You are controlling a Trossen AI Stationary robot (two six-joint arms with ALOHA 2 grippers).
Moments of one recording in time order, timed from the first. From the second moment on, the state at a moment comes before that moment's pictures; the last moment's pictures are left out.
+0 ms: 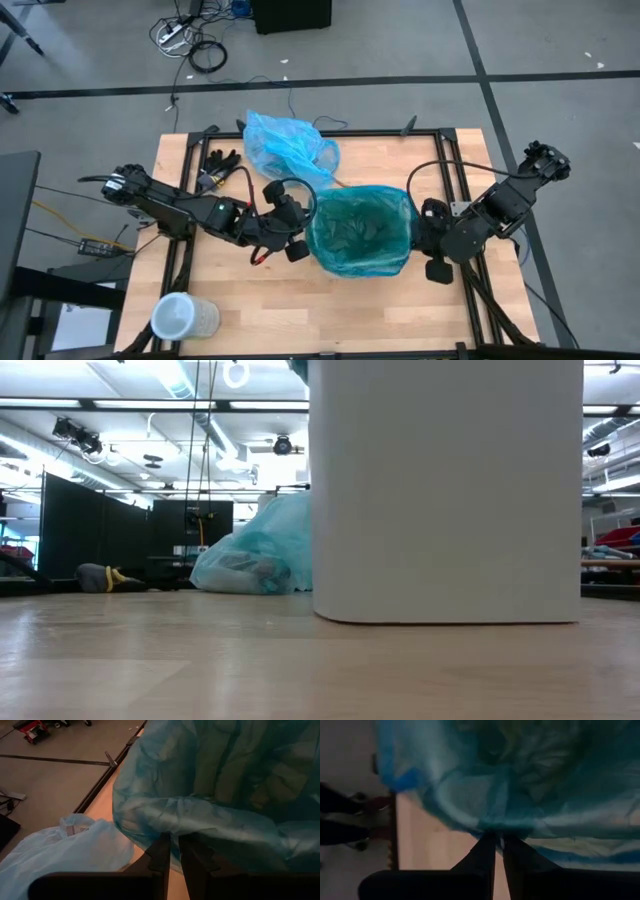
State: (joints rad) left arm -0.35 1.49 1.40 -0.62 -0.71 -0.32; right arm 0.65 1.25 1.49 -1.14 0.31 0.68
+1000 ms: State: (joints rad) left arm -0.35 1.61 1.40 -0.59 -0.72 -0.32; right arm 0.65 1.31 1.39 -1.19 0.45 0.79
